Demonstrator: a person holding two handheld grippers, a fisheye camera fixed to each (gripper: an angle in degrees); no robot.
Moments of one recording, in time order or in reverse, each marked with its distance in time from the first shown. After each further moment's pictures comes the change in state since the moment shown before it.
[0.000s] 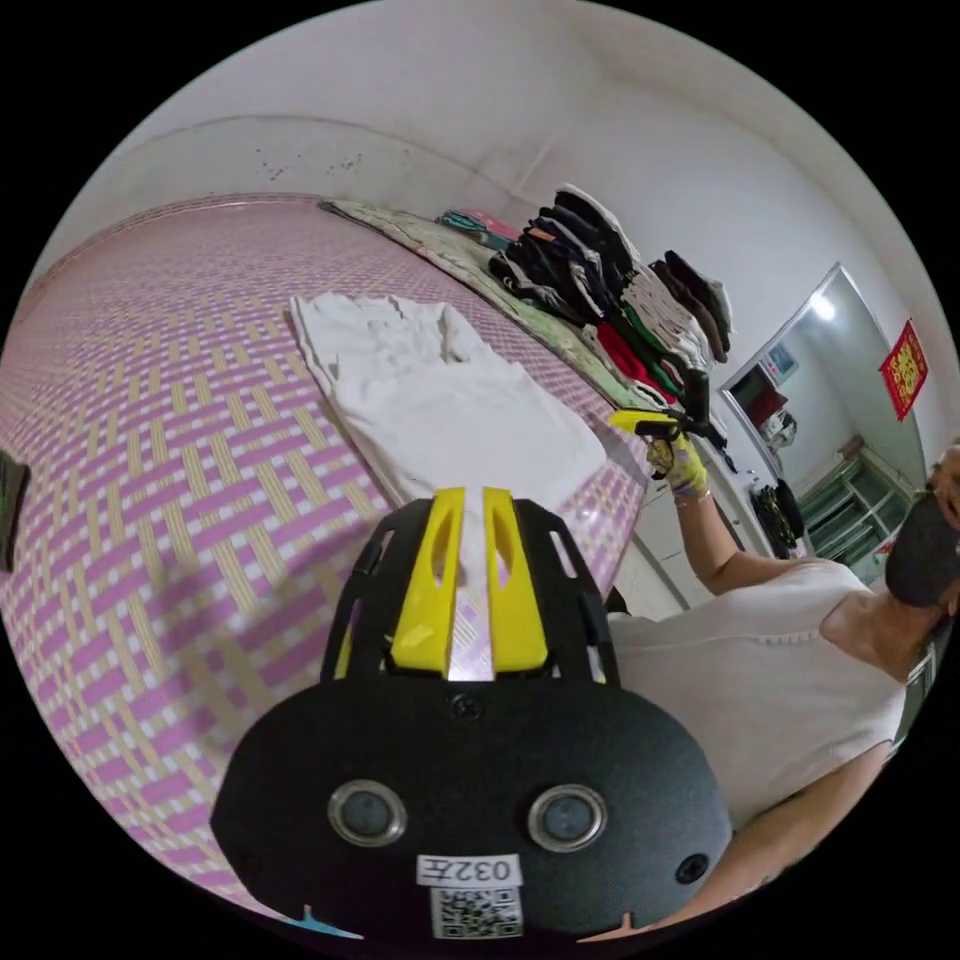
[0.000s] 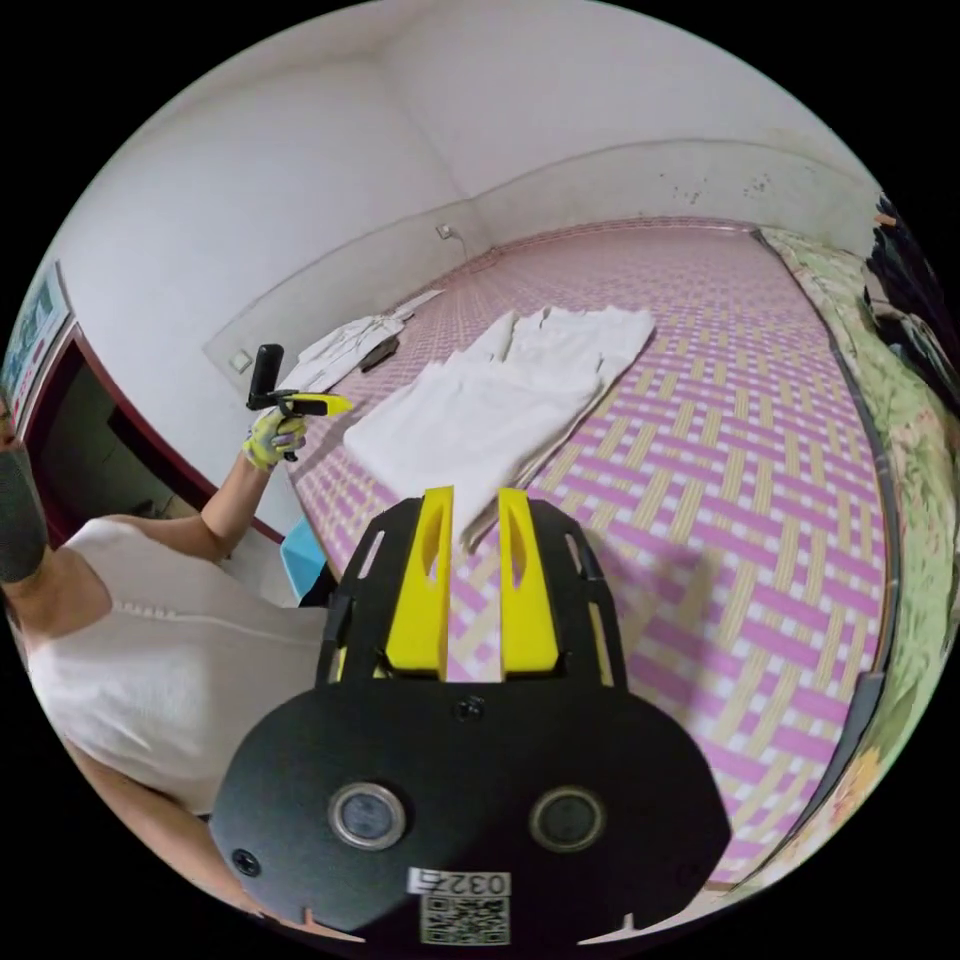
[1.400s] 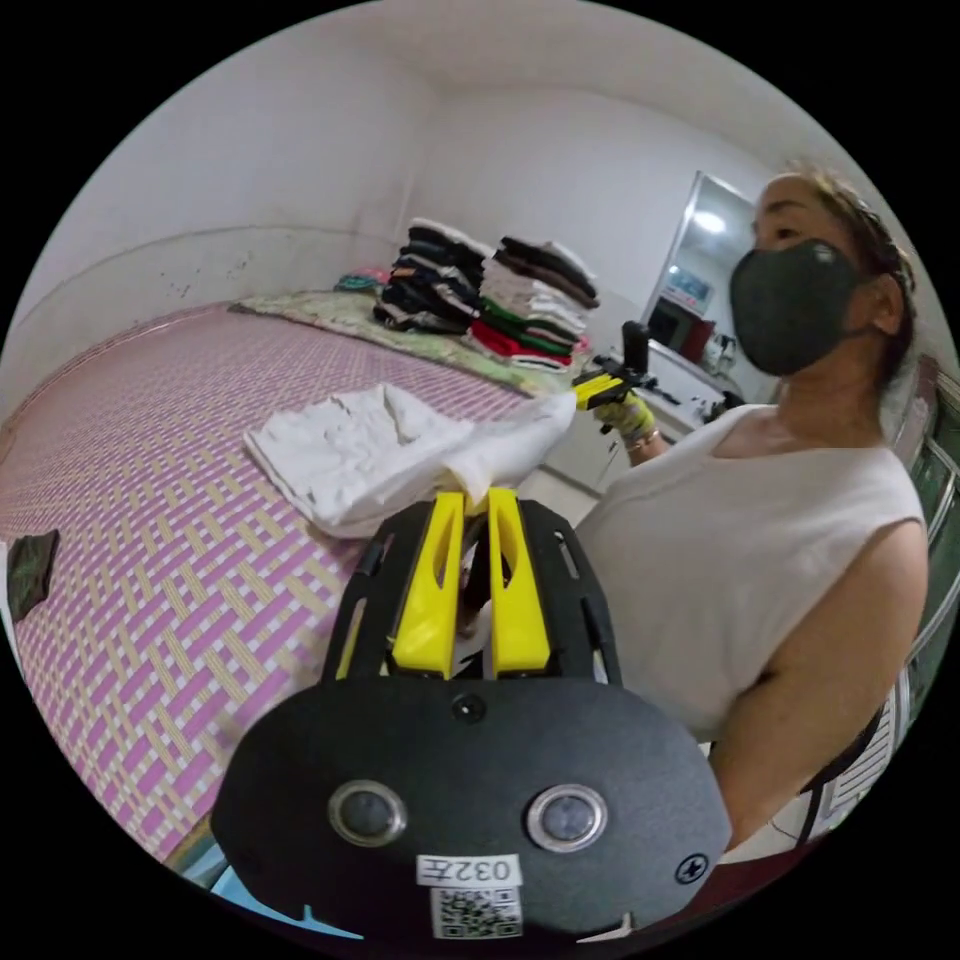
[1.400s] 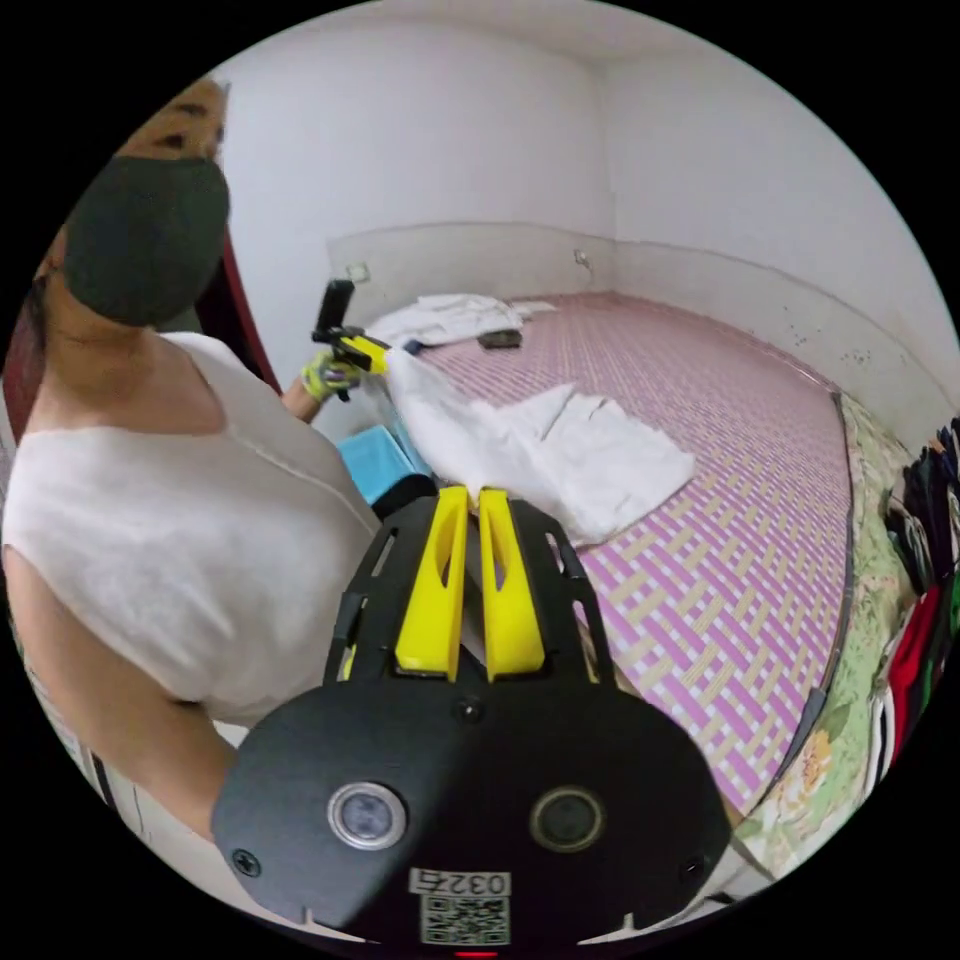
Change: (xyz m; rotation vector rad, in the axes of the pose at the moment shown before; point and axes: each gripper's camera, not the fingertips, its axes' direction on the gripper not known) left arm 0.117 0.161 -0.097 0.134 0.036 0.366; right arm -0.125 0.129 -0.077 0.058 0.013 -0.445
